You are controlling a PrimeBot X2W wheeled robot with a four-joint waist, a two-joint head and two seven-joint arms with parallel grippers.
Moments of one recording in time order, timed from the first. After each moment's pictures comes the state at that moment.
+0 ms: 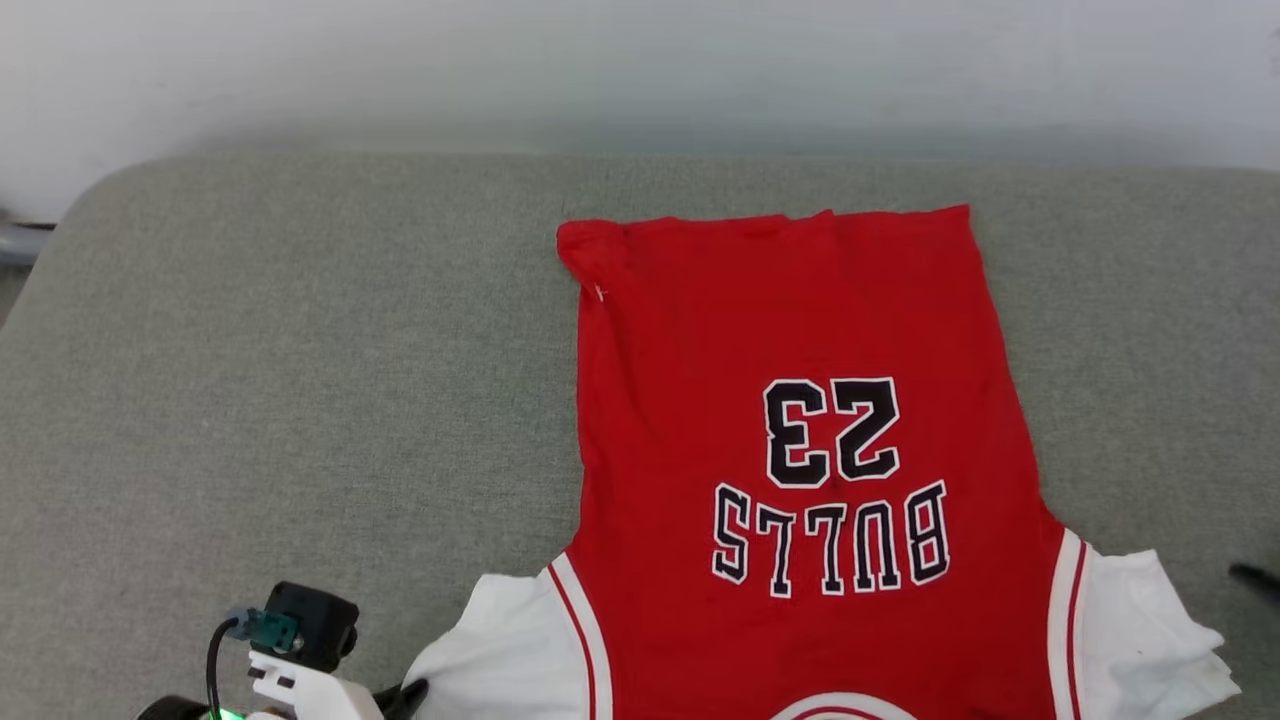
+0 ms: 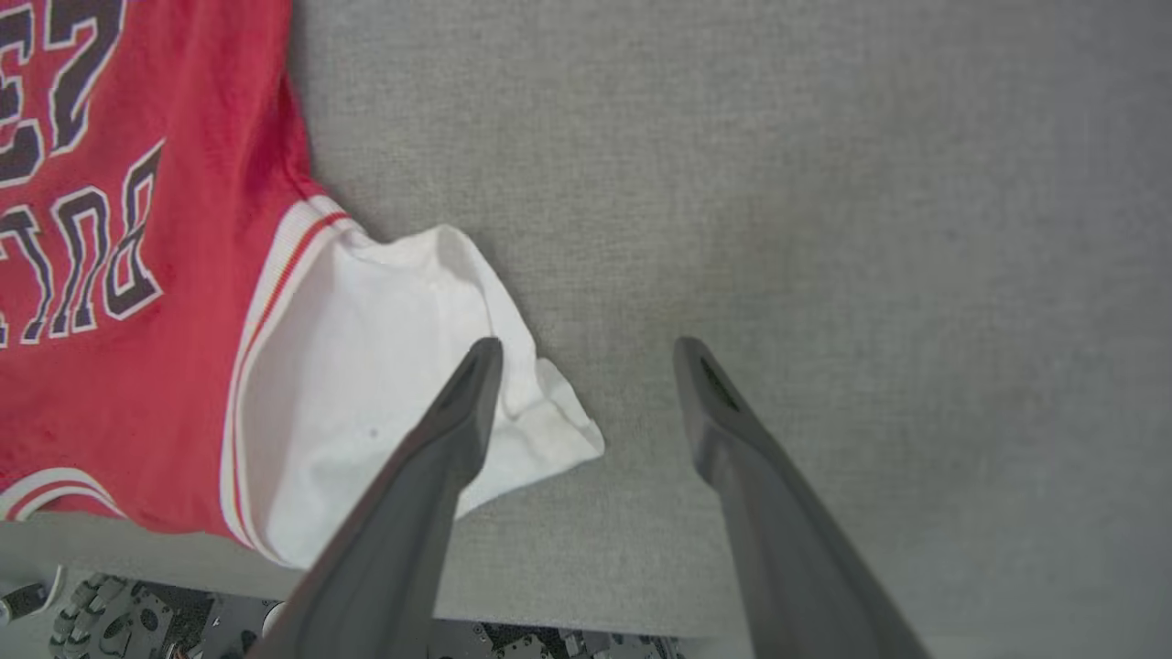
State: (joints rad) left arm 0.15 0.57 -0.29 -0.28 -0.65 0.05 0.66; right arm -0.05 -0.51 -0.23 0.10 0.65 0.13 0.95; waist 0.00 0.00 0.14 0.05
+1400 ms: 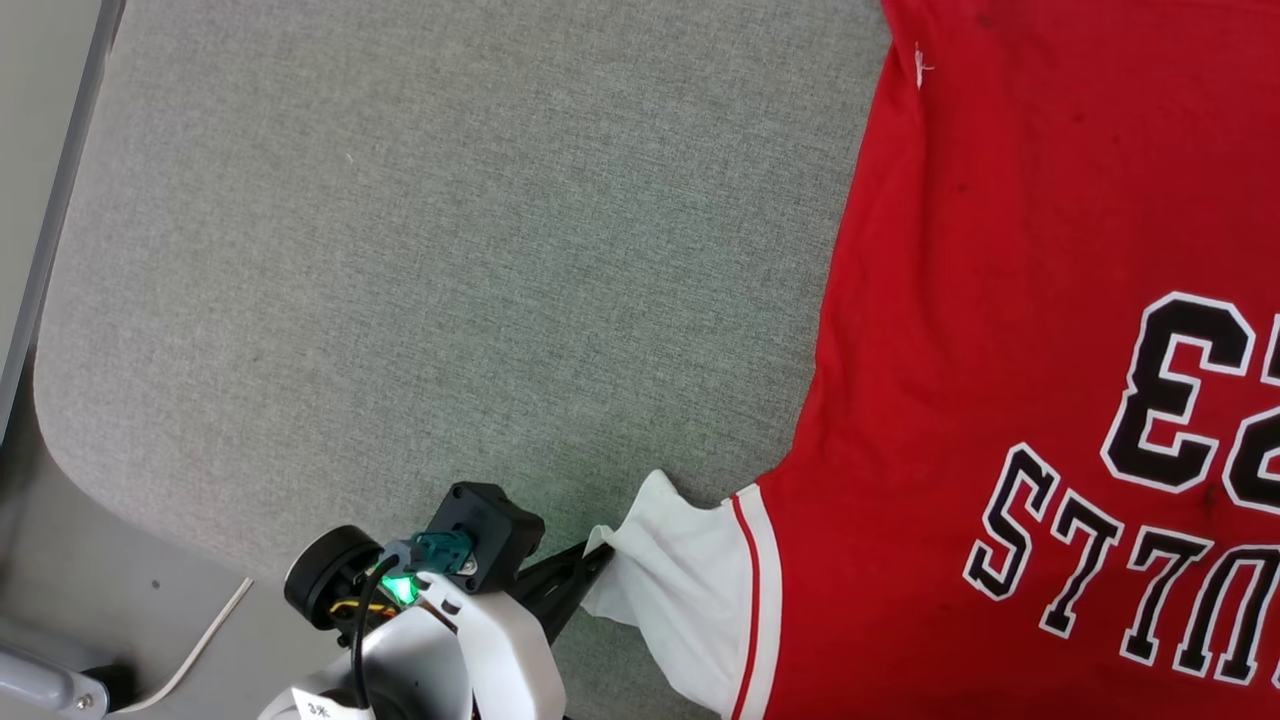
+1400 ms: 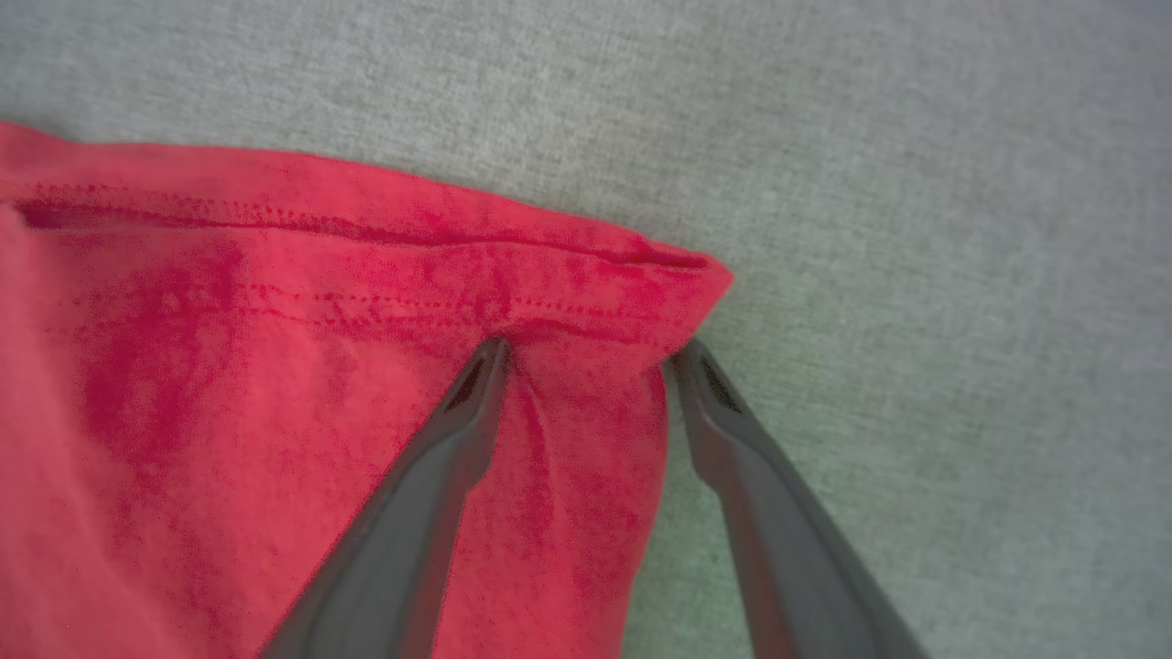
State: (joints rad) left arm -0.13 0.46 -0.49 -0.42 -0.50 -0.02 0.62; right arm -1.02 -0.61 -0.09 0.34 0.30 0.13 1.35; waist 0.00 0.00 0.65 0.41
